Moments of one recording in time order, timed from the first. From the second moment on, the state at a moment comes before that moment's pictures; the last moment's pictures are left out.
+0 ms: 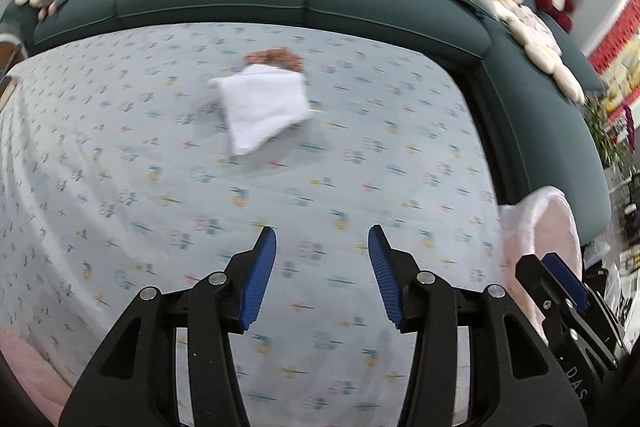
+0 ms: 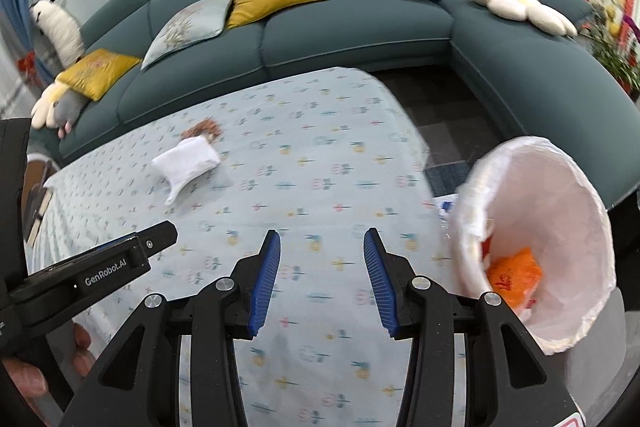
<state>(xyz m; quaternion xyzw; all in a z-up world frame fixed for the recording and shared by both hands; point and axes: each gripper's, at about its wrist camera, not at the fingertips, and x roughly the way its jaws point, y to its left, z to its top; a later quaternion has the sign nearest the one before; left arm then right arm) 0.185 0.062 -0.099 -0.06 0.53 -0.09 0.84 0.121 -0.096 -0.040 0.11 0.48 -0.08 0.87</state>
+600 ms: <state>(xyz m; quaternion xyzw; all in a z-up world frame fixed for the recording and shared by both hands) 0.277 0.134 -0.128 -0.09 0.54 -0.08 0.84 0.214 -0.025 -0.083 0.09 0.52 -0.03 0.85</state>
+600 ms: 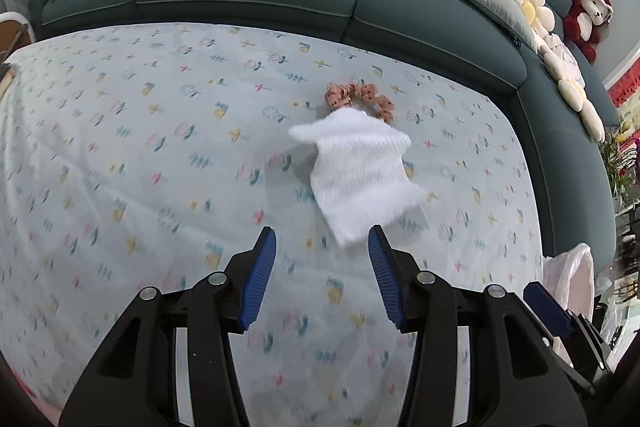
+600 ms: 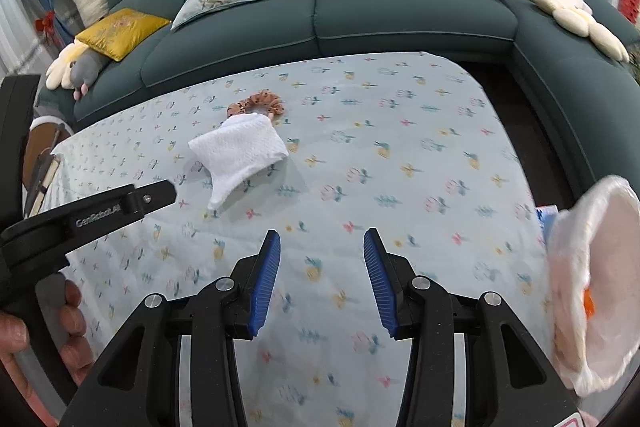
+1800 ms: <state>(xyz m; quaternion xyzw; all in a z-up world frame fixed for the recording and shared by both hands) 0.349 0.231 -0.148 -0.13 0.52 -0.02 0.85 0.390 0.051 -0.144 0.05 0.54 0.00 0.84</state>
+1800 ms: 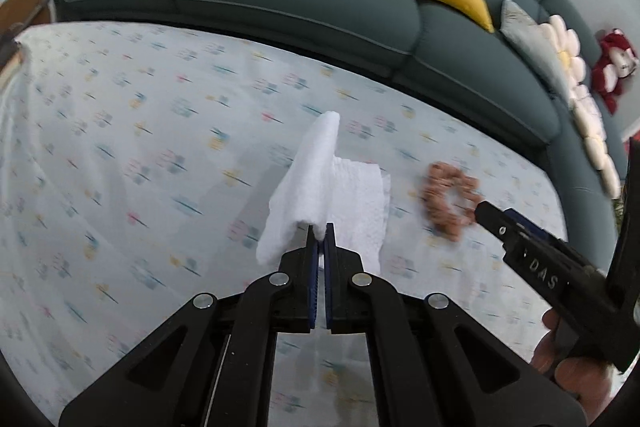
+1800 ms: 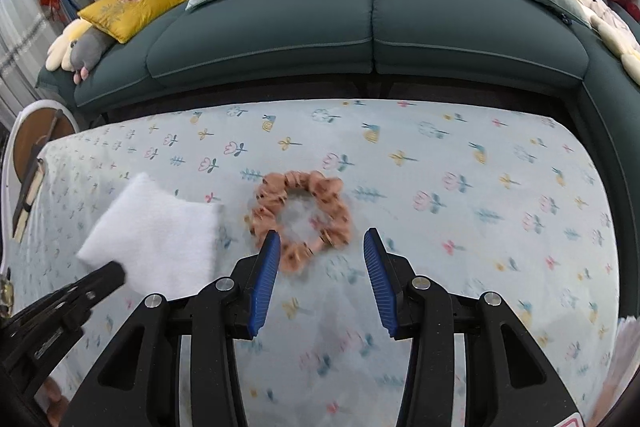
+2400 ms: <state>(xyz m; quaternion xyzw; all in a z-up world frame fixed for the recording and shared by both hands) 0.353 0.220 -0.172 -0.11 0.54 -0.03 0.84 0.389 0.063 -0.175 0.01 0.56 -0.01 0.83</state>
